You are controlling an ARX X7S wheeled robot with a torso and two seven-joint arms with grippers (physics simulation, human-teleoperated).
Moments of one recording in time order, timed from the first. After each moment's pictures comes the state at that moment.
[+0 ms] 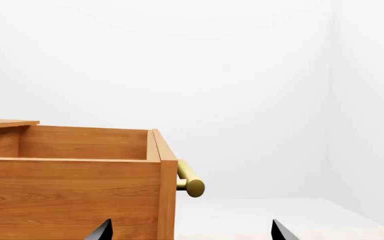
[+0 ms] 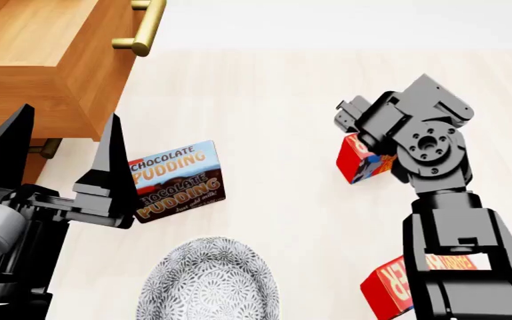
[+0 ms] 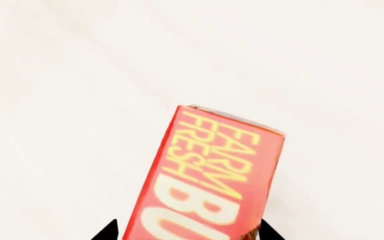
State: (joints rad) left arm -0.17 -0.46 -0.11 0.80 -0.62 -0.35 -0.15; right arm 1.26 0.15 -0.13 0.80 1.14 0.65 1.15
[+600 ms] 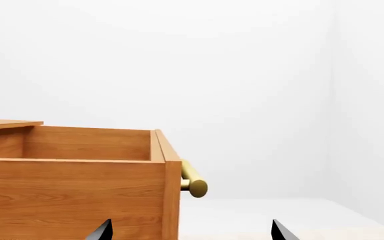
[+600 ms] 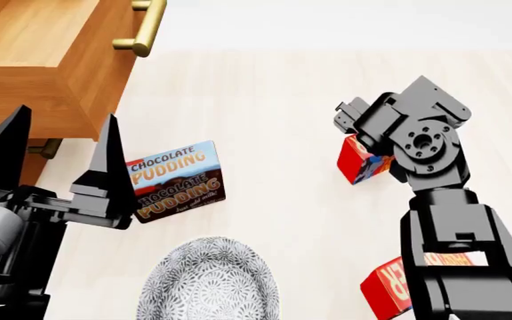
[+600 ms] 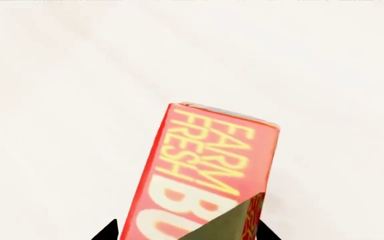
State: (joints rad) left arm -0.16 -0.47 -0.11 0.80 -0.63 -0.34 -0.16; right arm 1.28 0.14 -0.12 0.86 1.10 0.63 1.11
